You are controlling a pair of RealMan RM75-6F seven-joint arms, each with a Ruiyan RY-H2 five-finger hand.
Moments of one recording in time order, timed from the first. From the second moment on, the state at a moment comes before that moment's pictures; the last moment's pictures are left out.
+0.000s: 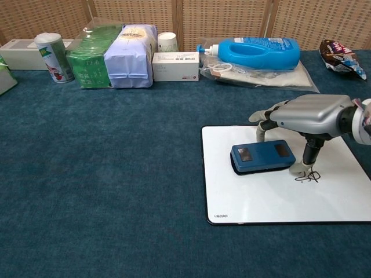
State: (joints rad) left arm -0.15 -1.01 -0.01 -1.70 1.44 1.32 -0.07; right arm 0.83 -1.41 -0.01 -1.63 -0.95 0.84 -0.65
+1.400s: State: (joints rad) left arm -0.16 -1.02 -0.01 -1.67 1.44 1.32 -0.10; right arm 0.84 -1.44 -0.01 -1.64 -0.92 0.89 -0.64
